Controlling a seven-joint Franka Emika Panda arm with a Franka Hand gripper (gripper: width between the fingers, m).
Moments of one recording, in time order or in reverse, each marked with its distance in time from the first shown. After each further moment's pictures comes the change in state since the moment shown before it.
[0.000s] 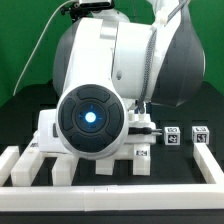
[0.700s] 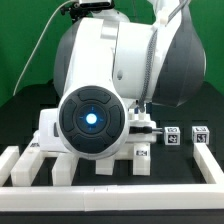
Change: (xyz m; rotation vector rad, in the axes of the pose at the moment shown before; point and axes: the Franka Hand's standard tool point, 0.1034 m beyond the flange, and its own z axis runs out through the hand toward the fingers) arm -0.003 -0.001 0.001 0.001 -0.015 -0.001
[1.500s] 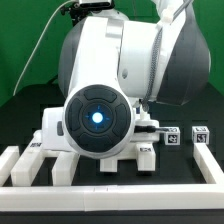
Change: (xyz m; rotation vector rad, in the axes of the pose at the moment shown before) arm -0.002 -0.005 -0.001 -0.006 -0.005 0.002
